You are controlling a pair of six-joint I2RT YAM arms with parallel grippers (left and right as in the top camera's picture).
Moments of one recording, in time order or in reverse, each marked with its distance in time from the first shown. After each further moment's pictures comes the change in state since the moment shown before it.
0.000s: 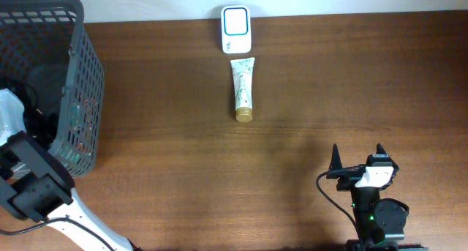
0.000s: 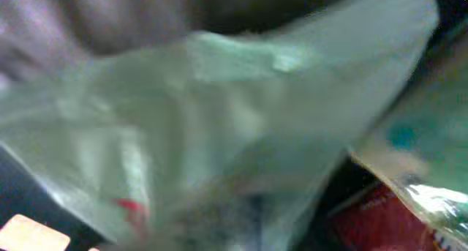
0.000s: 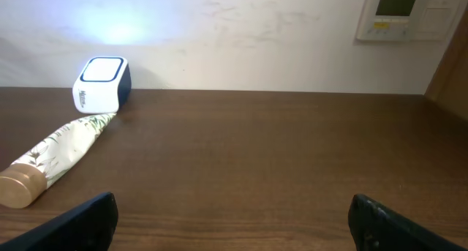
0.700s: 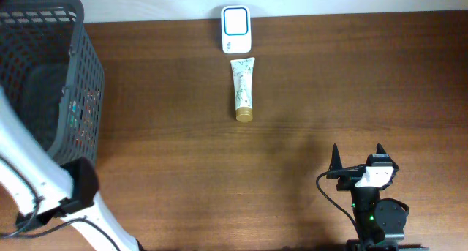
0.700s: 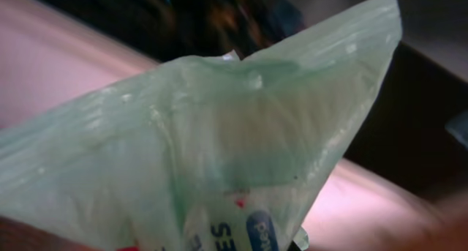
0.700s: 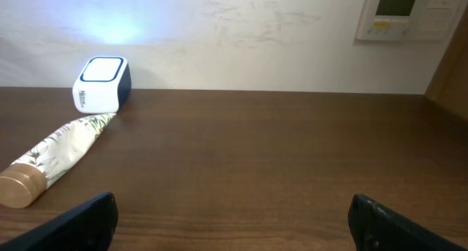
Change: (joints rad) left arm -0.260 -0.096 1.321 0.109 0.623 -0.274; right arm 0.000 0.000 0.000 0.000 0.000 0.000
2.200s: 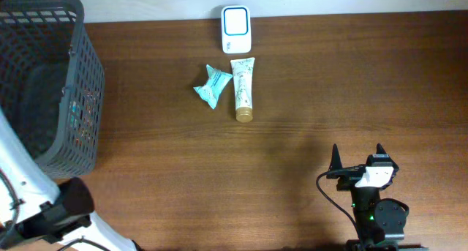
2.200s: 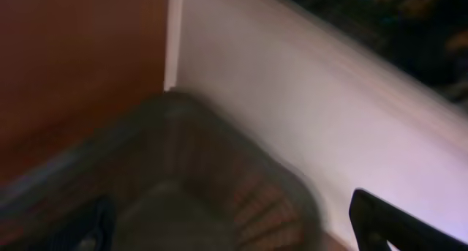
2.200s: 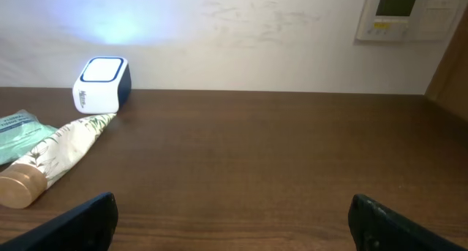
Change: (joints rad) left arm 0.098 -0.171 -0.516 0.116 -0.666 0.178; right arm 0.000 0.000 0.000 0.000 0.000 0.000
